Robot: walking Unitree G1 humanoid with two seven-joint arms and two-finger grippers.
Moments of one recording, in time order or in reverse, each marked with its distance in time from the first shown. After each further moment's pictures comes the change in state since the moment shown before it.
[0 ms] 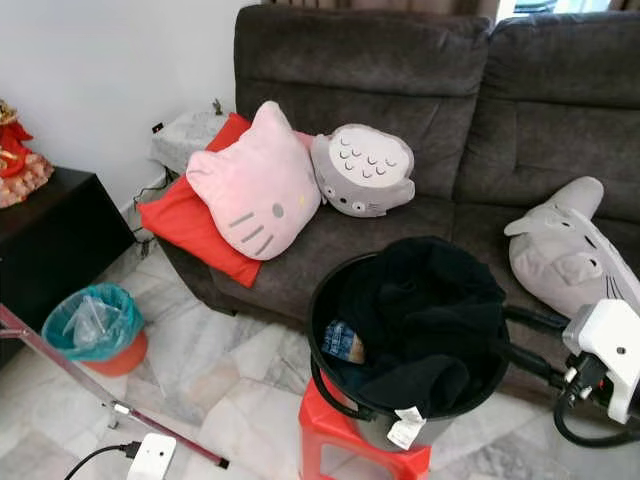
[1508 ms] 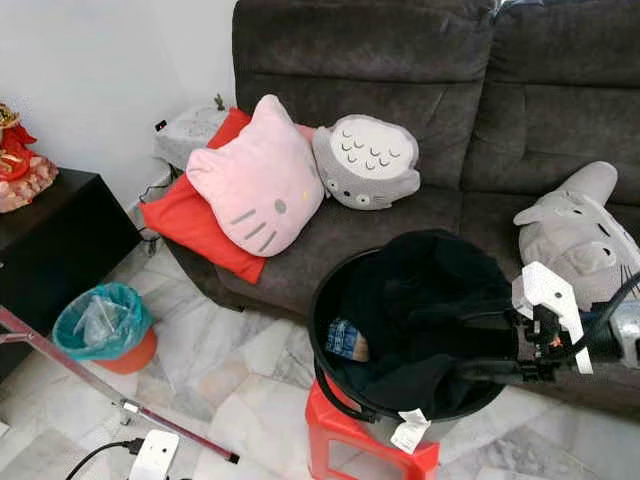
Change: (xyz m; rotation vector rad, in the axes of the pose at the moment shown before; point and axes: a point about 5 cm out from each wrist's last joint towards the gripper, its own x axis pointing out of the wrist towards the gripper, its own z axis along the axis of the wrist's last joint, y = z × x) left arm 0.001 -0.003 0.003 -0.007 0.003 -0.021; right arm 0.052 -0.044 -0.004 0.138 0.138 0.484
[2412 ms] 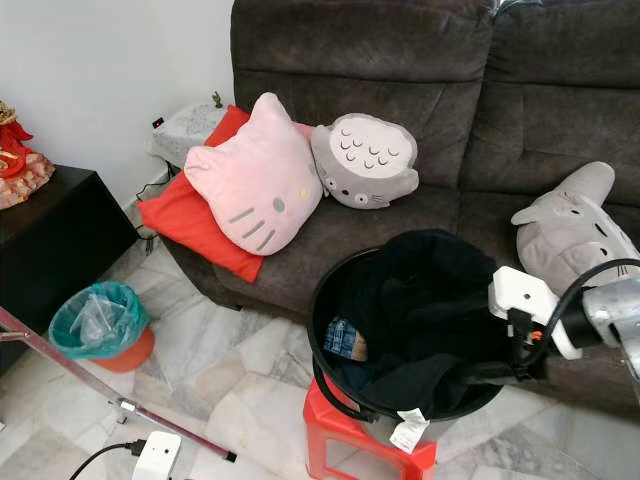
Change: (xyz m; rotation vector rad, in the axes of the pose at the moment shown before) left arm 0.000 -0.004 -0.001 -0.013 0.002 -0.008; right arm 0.017 -0.021 -0.001 -0.120 0.125 -0.016
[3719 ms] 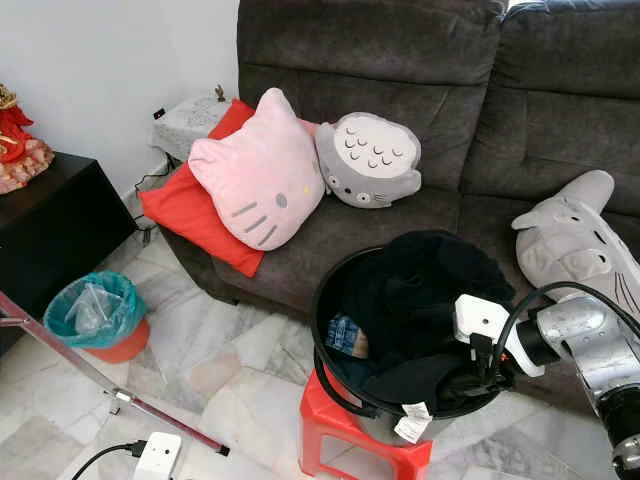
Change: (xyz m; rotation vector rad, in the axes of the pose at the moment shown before) left arm 0.000 -0.001 -0.001 -0.017 0.000 0.003; right arm 0.036 0.003 -0.013 -0.011 0.093 0.098
